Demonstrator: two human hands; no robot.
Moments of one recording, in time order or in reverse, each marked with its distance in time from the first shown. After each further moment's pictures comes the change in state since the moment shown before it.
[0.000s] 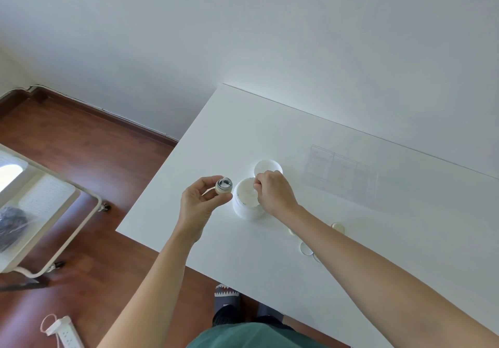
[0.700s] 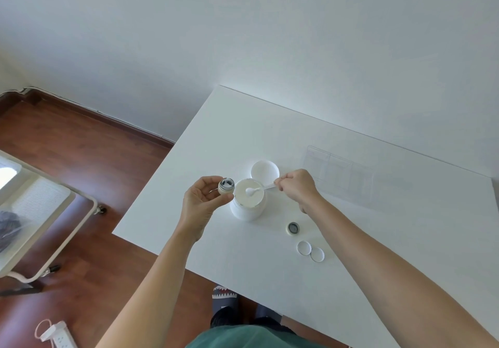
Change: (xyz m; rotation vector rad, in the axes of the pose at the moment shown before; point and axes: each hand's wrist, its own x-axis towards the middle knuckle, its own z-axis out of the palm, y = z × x) left_hand 0.006 -0.004 0.005 -0.043 -0.053 -0.013; right_hand -0.001 0.030 -0.038 0.598 -0.033 0.595
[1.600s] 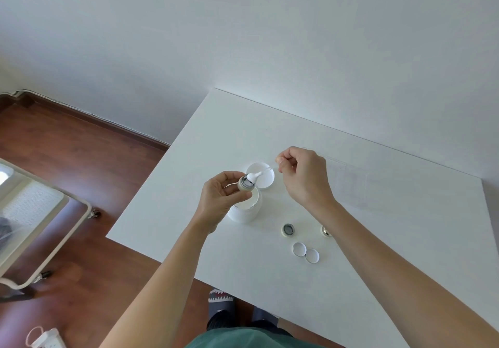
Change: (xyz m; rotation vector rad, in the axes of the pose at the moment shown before) left_hand 0.012 0.005 0.040 0.063 -0.180 0.014; right_hand -0.055 -0.034 -0.035 -0.159 0.276 -0.615
